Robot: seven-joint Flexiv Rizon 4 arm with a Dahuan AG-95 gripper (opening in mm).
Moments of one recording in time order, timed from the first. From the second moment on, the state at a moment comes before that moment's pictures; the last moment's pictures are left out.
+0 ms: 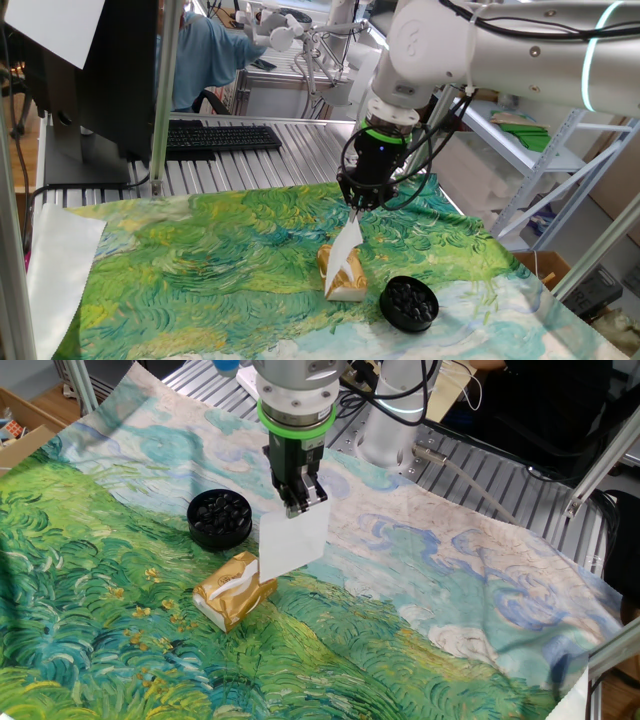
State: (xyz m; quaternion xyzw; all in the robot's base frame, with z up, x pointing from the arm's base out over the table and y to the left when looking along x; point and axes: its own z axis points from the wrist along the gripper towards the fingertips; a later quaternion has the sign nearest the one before) arm 0.519 0.016 0.248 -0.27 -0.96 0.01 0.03
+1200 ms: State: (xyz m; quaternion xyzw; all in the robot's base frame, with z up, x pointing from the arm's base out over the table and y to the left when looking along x) arm 0.519 0.016 0.248 -0.27 -0.96 0.01 0.03
